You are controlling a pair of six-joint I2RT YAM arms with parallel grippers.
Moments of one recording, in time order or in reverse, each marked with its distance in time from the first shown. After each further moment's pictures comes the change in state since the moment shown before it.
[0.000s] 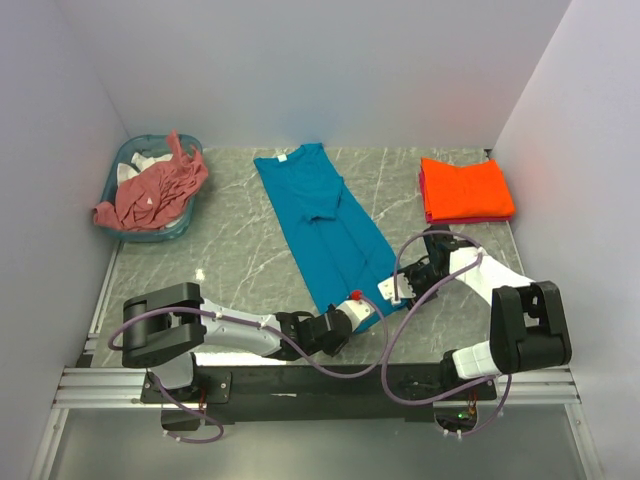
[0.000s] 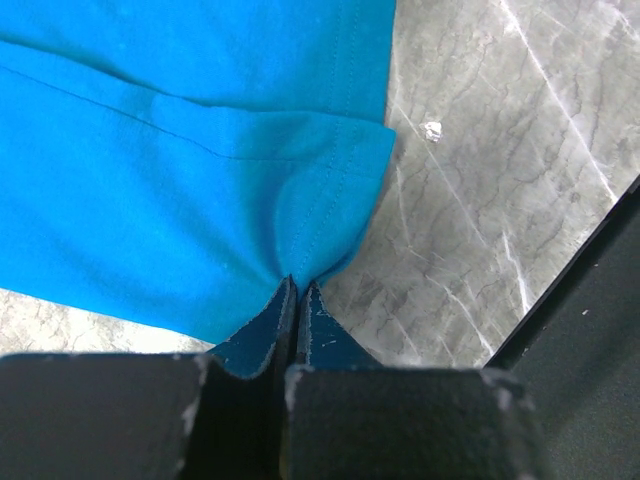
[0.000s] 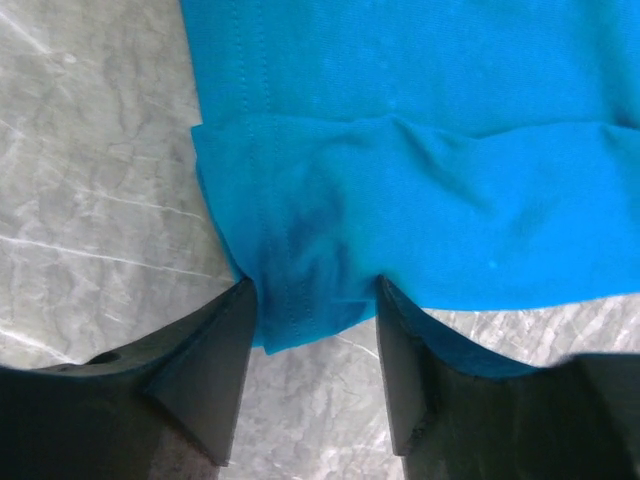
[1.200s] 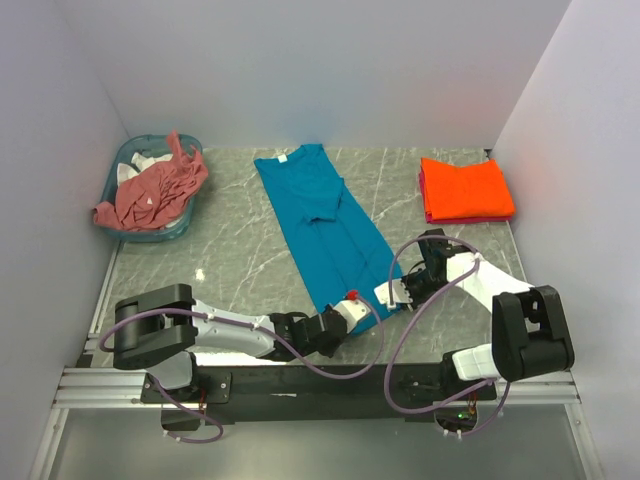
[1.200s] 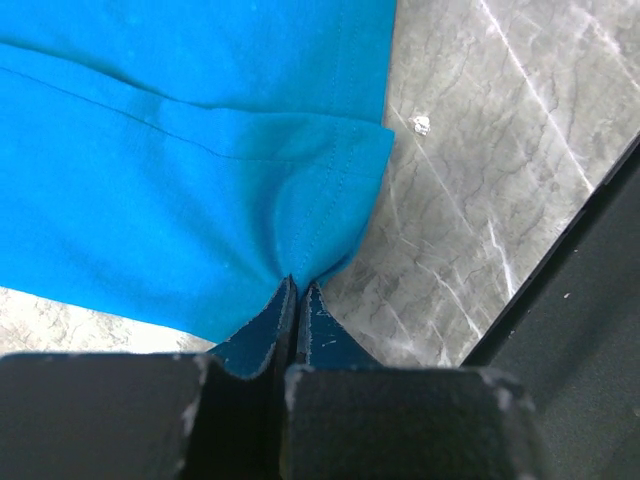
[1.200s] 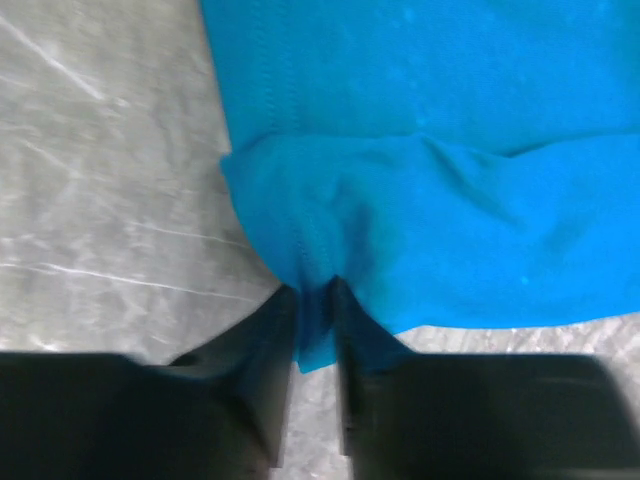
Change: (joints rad) left arm 0.000 -0.040 -0.035 0.024 0.018 -0.008; right arm 0.048 -0.031 -0.043 -0.001 0.032 0.090
